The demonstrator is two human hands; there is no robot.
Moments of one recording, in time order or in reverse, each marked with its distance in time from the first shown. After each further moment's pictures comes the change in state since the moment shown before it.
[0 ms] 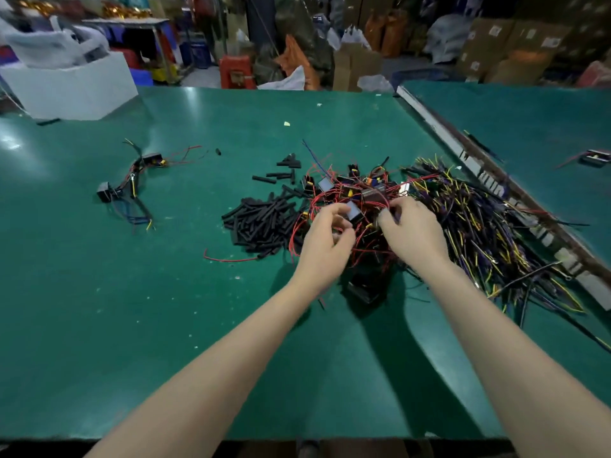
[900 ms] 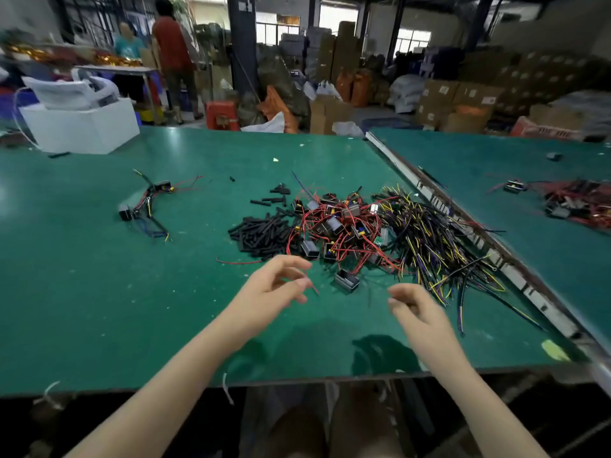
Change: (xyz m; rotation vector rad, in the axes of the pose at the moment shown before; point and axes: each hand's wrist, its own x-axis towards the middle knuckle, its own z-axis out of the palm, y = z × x) left_hand -0.121 0.062 -0.098 -0.018 -0.220 -0.074; right_hand -0.190 0.008 -0.046 0.507 0.003 0.066
